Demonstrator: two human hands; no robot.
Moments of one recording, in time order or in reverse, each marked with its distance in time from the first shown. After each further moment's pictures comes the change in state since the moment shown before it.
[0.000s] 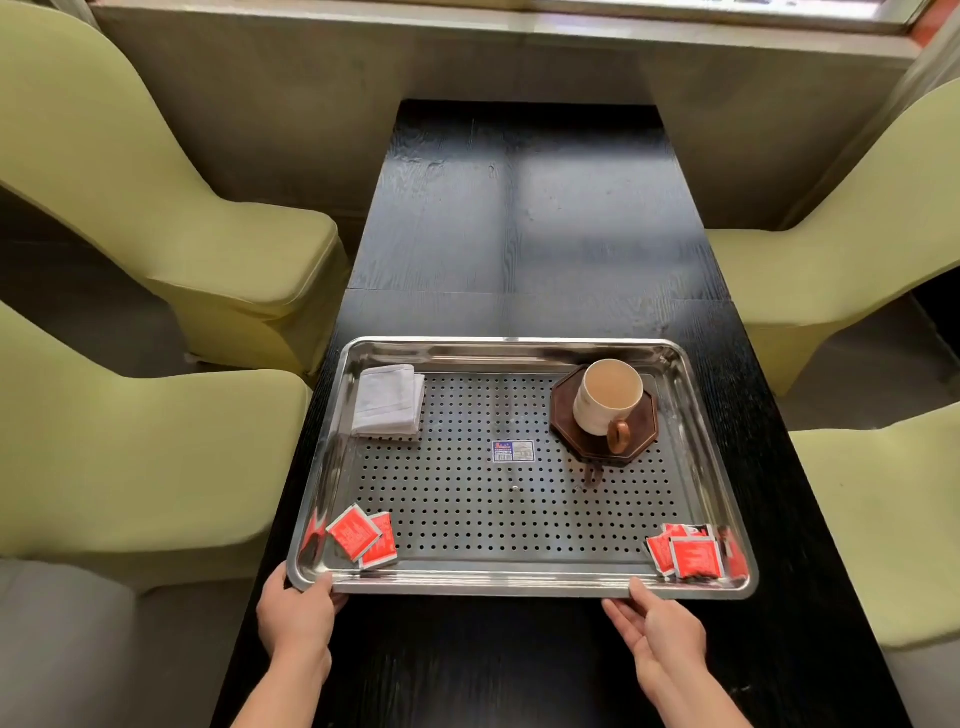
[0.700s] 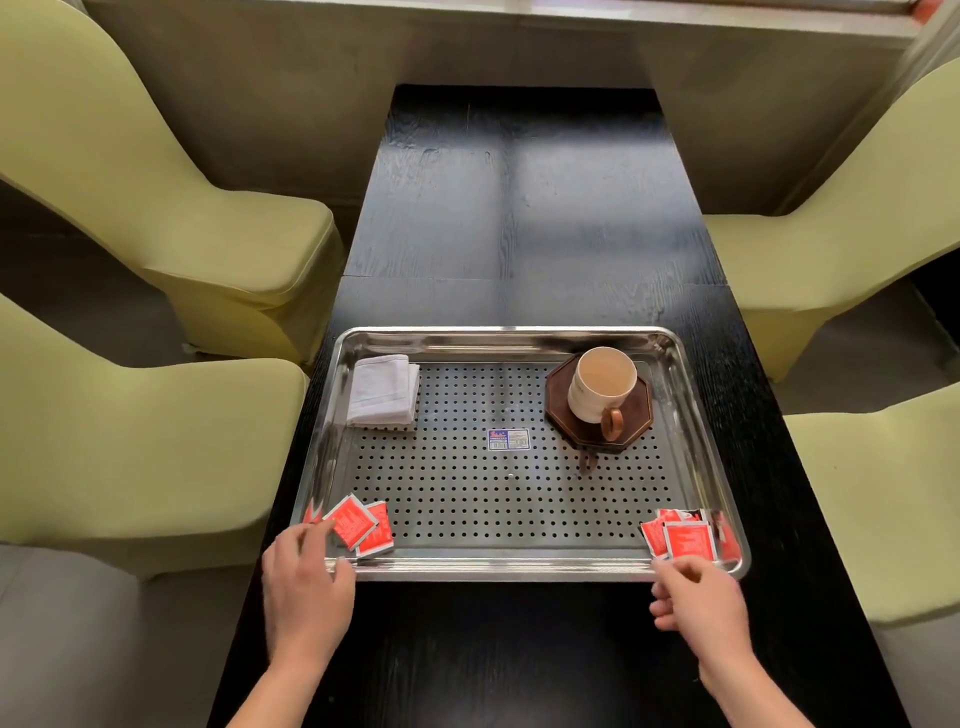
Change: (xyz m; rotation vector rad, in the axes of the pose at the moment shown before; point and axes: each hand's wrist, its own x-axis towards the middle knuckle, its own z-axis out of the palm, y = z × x) left_hand -0.040 0.018 -0.017 0.857 -0.063 0.800; right_hand -0.006 -0.036 -0.039 -0.808 -0.002 -0.449
